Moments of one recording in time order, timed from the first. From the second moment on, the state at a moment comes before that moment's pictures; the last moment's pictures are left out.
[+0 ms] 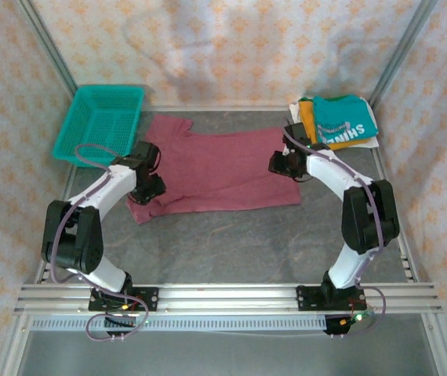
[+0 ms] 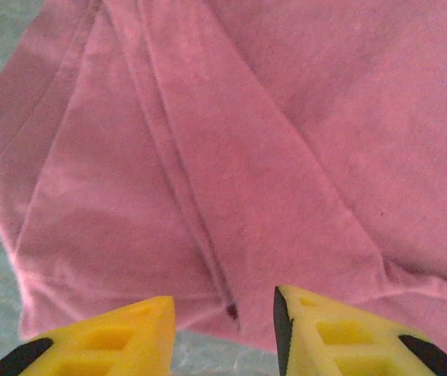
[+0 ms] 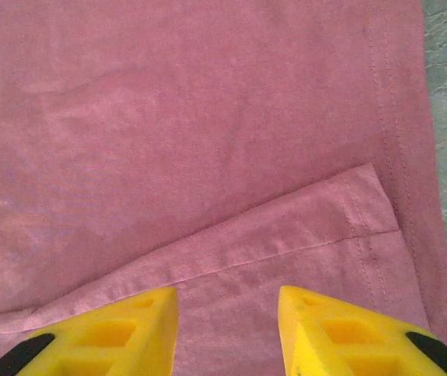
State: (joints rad) left arm -0.14 1.57 1.06 -0.79 -0.05 -0.73; right arm 0.28 1.74 1.26 -0.58 -0.10 0.45
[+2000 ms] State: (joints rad) left arm -0.18 1.60 1.23 -0.66 -0.29 -0.63; right arm 0.38 1.80 1.31 -0.54 -0.20 0.44
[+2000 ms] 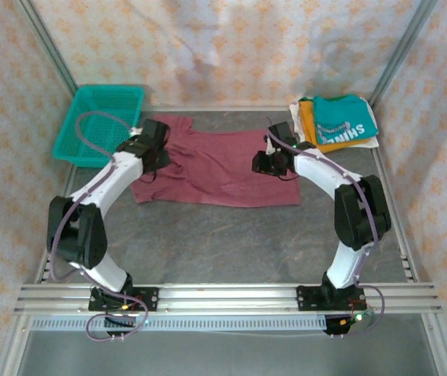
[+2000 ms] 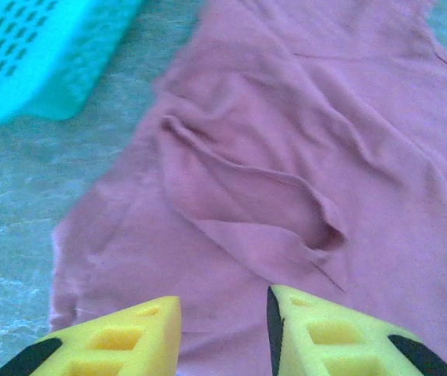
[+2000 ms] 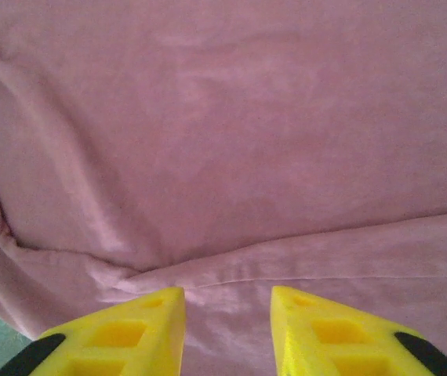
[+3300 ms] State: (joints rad) left arm -0.01 1.46 0.92 -0.70 -0.06 -0.64; right arm 0.36 1.68 0.93 -0.45 -0.08 0.82
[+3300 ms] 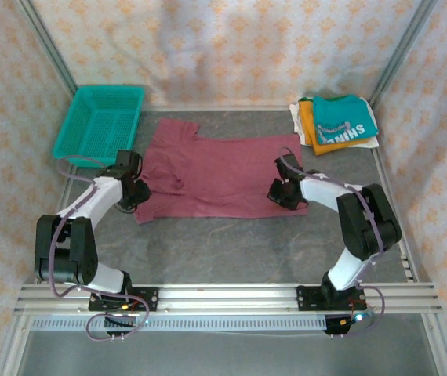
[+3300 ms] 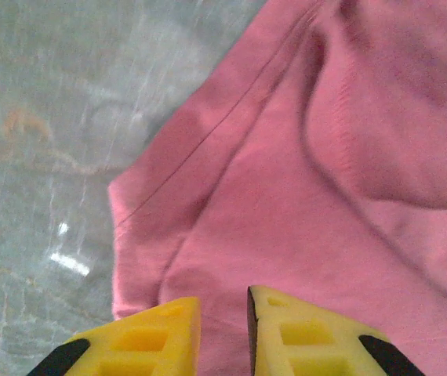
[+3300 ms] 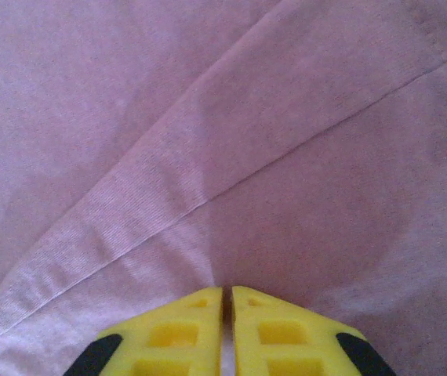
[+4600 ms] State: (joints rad) left arm -0.15 1.87 1.27 -0.62 -0.13 -0.60; right arm 0.37 1.67 1.04 -0.43 -0.08 0.76
